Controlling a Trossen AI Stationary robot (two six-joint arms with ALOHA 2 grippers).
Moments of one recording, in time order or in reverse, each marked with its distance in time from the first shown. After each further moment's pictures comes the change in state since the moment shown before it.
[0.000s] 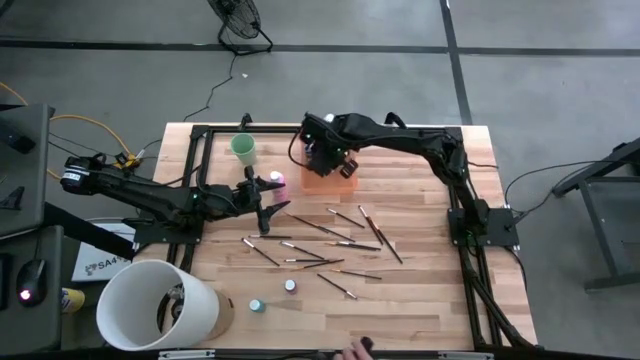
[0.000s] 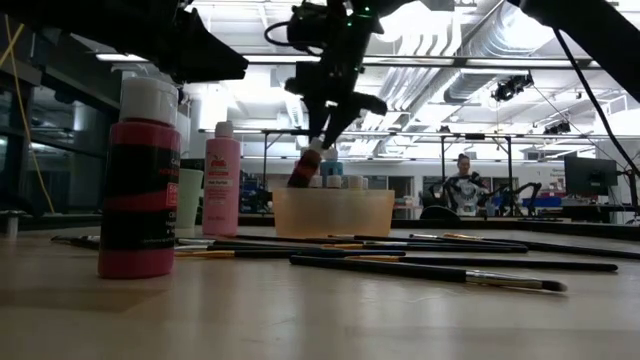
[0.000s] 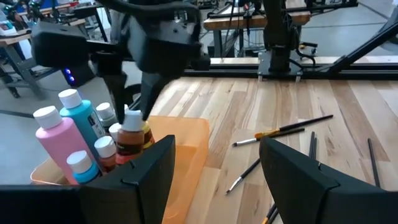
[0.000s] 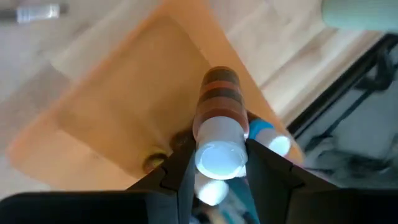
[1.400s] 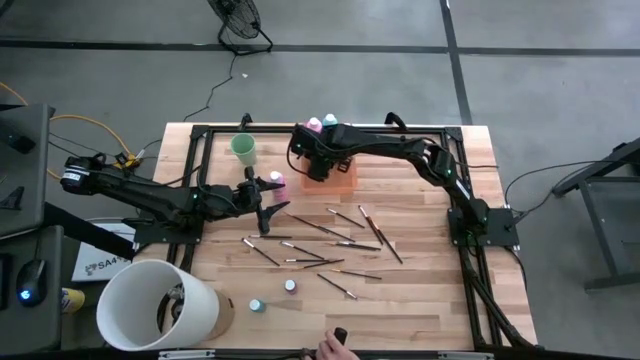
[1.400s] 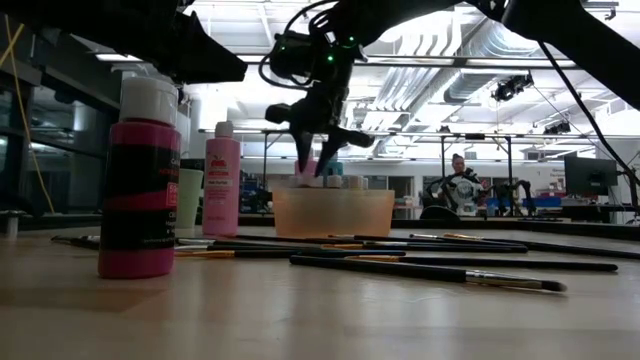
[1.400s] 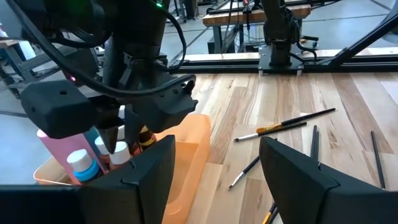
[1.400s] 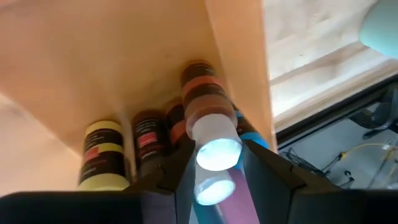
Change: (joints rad) left arm 0.000 0.000 0.000 -0.015 0.000 0.019; right arm 0.013 0.113 0.000 0.117 0.145 -0.307
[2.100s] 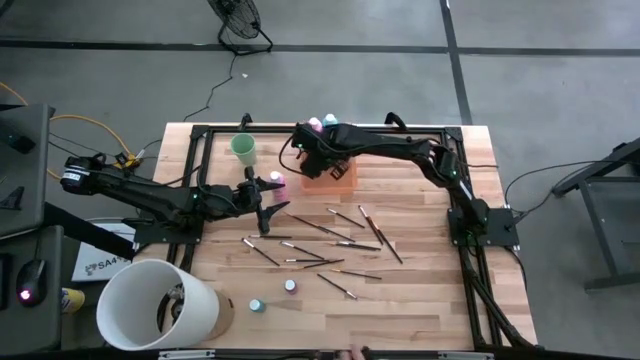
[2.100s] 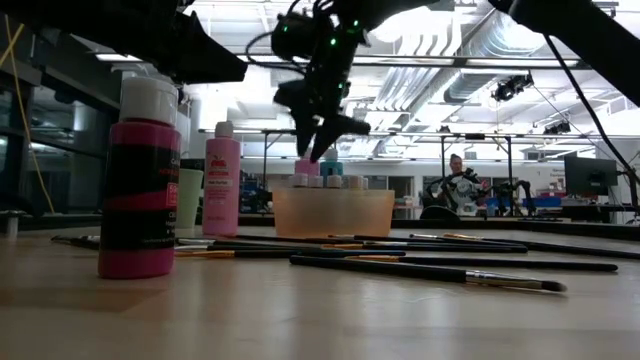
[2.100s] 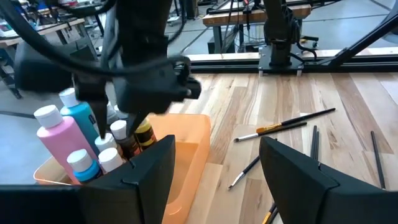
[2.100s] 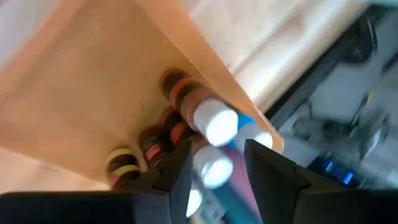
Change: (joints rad) left arm 0.000 0.000 0.000 0.000 0.000 -0.001; right arm 0.026 -0.050 0.000 -0.007 0.029 0.415
